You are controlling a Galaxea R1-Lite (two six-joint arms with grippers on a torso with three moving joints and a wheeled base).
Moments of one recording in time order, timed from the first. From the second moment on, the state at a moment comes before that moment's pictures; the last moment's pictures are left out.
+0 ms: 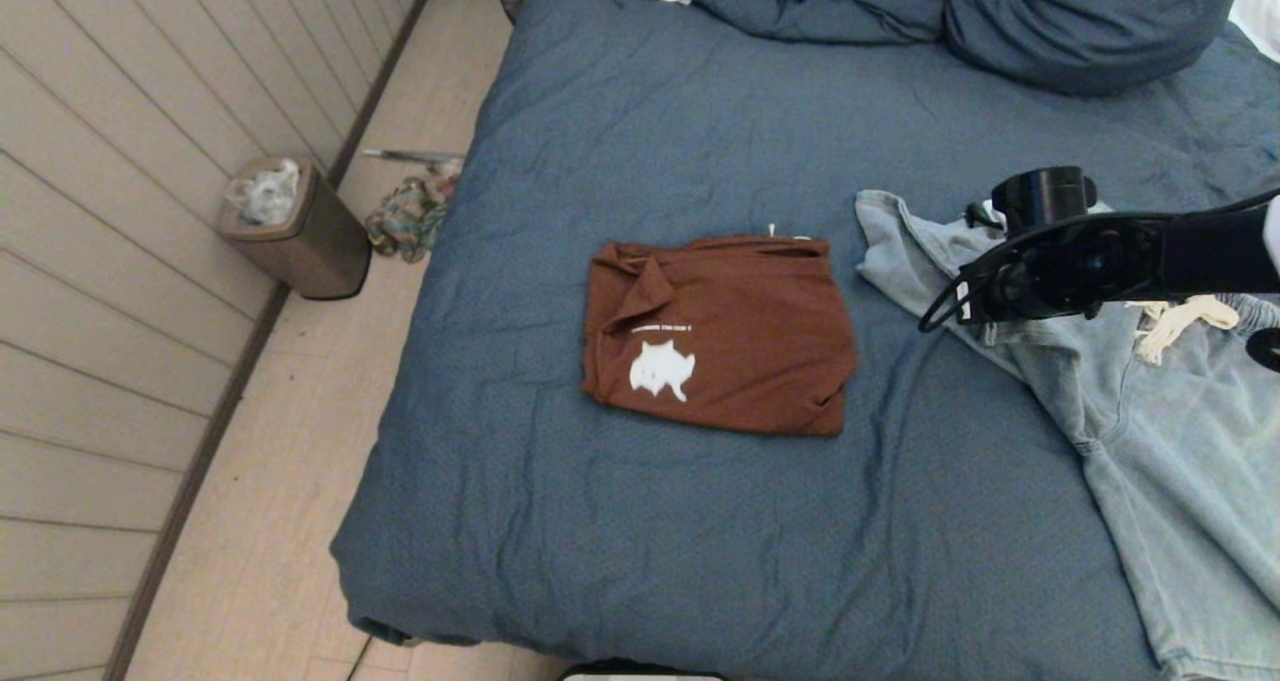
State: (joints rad) left arm 0.00 0.00 -0.06 0.16 0.01 0.00; right arm -0.06 2.13 -1.73 0.15 -0.37 -0.07
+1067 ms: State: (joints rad) left arm 0.00 0.00 -0.06 0.16 0.01 0.00; right arm -0.01 1.82 -1.22 0.16 -0.24 -0.12
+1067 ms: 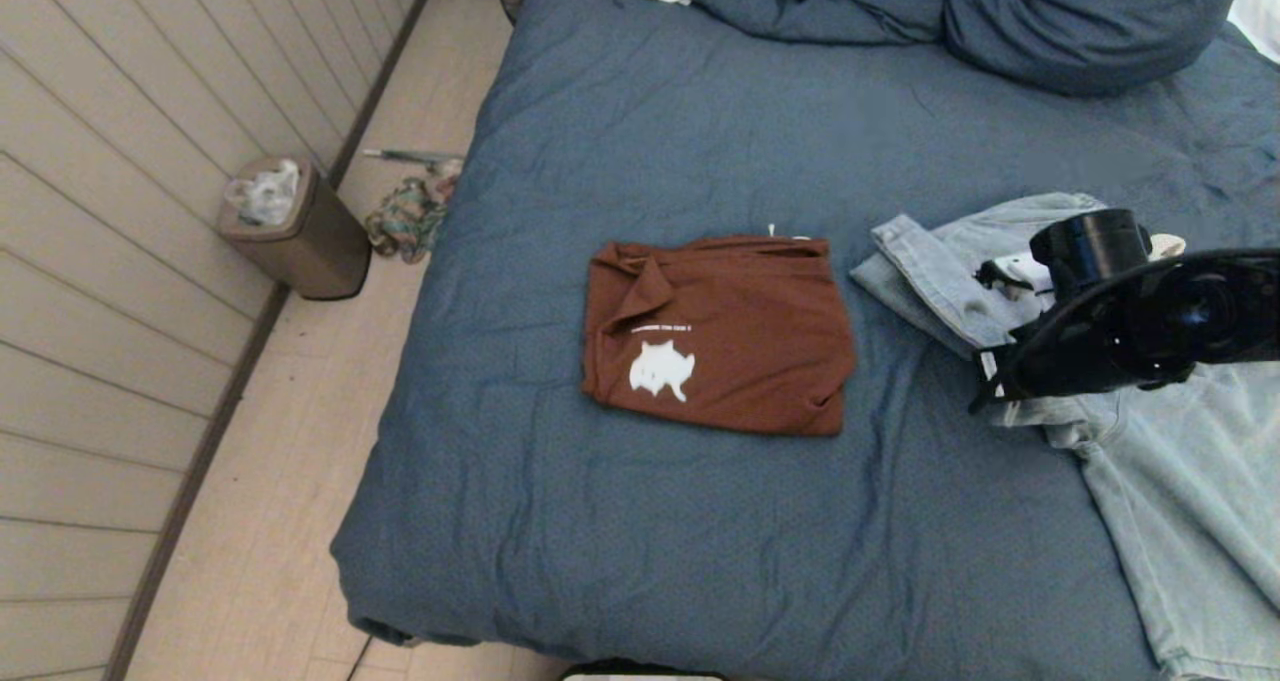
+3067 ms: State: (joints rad) left arm 0.00 0.00 -0.06 0.16 0.01 0.00; right arm -0.04 1.79 -1.20 0.10 0.04 -0.09
